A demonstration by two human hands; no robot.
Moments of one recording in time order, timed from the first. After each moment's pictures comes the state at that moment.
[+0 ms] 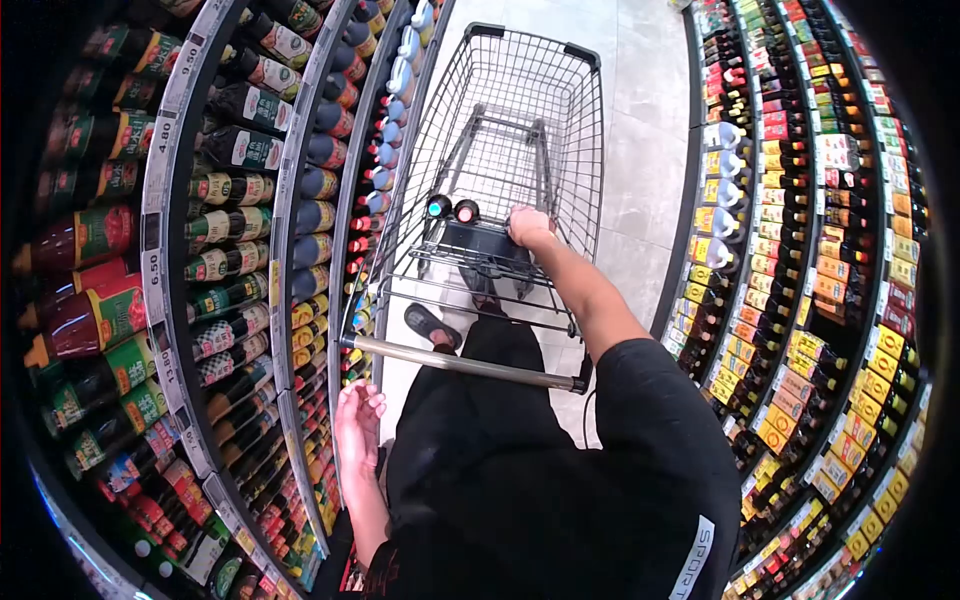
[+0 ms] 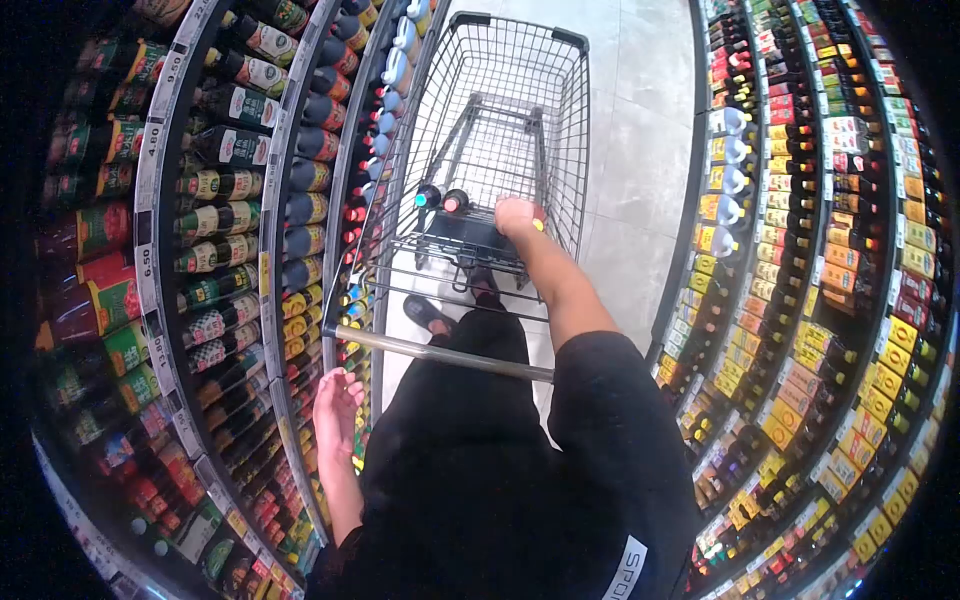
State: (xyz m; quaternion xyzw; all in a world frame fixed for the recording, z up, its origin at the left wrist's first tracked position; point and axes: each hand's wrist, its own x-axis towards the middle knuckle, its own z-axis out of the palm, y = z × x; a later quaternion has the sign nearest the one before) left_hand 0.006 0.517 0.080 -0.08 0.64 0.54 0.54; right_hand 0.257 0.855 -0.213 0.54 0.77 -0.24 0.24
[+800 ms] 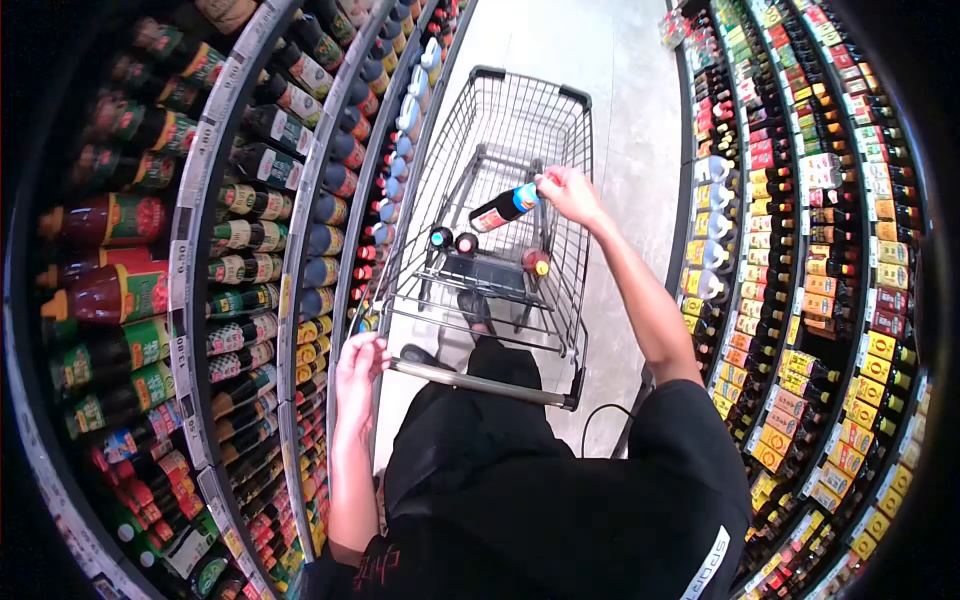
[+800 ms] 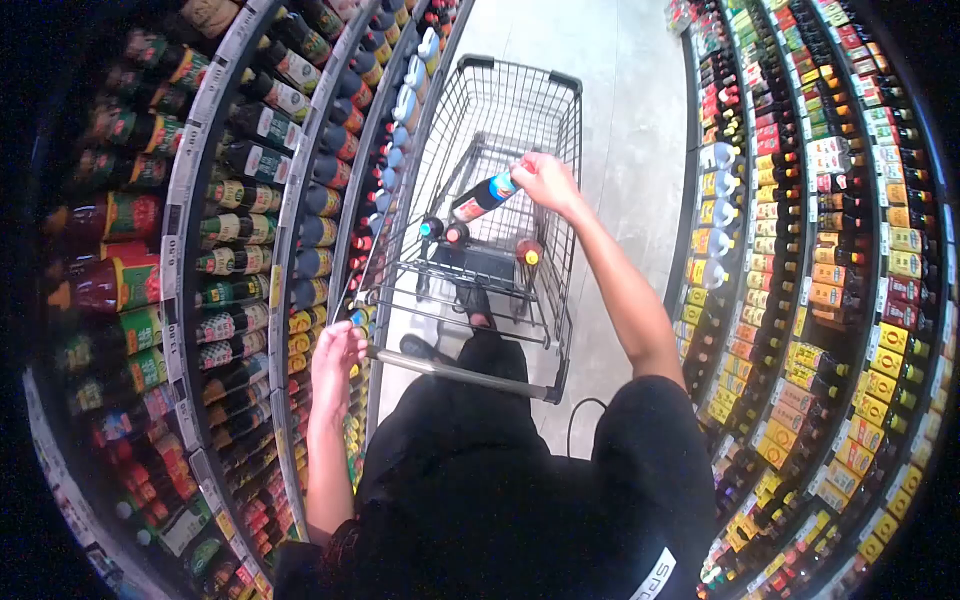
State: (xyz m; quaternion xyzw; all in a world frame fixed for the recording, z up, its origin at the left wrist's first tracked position) left_hand 0.012 0.606 0.084 0.11 0.67 0.51 0.53; right_hand 0.299 0.943 0.013 0.55 0.73 -0.40 -0.12
